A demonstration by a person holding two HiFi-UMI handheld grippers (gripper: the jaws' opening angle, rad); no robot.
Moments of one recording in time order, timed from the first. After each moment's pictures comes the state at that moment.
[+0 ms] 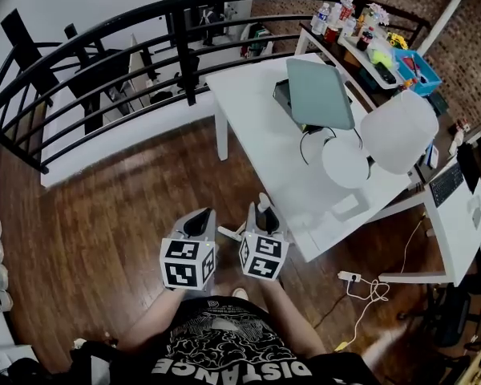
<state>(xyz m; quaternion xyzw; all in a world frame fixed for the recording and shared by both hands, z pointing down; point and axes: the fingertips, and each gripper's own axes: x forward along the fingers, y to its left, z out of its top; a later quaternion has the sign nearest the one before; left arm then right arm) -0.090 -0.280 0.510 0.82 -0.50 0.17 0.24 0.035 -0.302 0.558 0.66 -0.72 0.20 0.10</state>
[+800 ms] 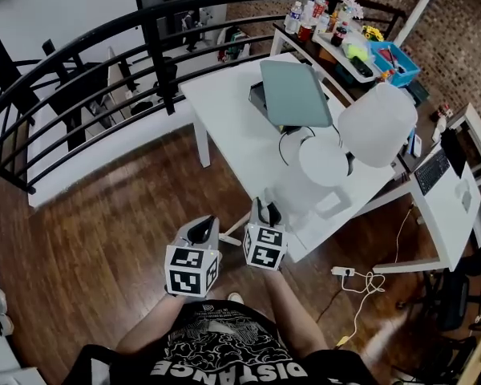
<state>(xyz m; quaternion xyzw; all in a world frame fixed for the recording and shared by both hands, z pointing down) -0.038 -0.279 0.514 0.85 -0.44 0.18 0.22 0.096 -0.323 0.570 0.70 -0.68 0.18 0.12</state>
